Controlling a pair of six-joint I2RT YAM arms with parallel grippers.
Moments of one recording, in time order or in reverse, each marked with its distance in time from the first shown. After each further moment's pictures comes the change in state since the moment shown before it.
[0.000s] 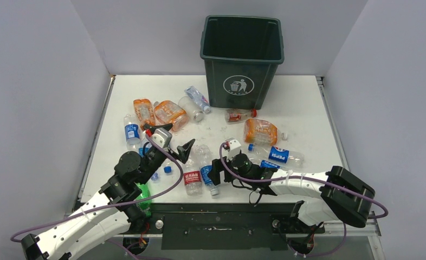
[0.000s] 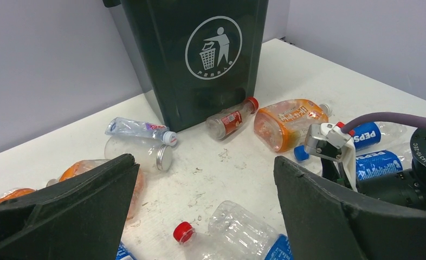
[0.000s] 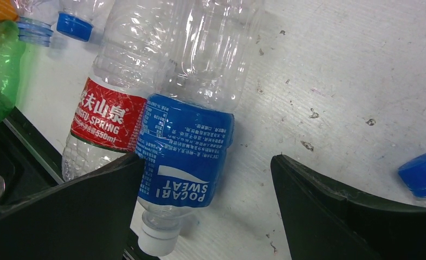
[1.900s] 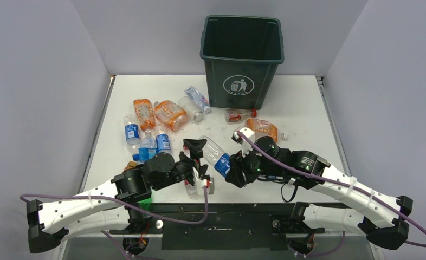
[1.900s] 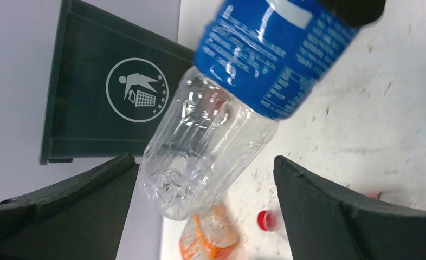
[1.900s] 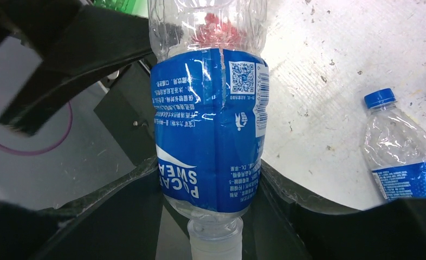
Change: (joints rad) left arm -0.341 0.174 0.179 -0.350 0.113 0.843; right arm 0.058 -0.374 0.578 -1.062 -0.174 -0.114
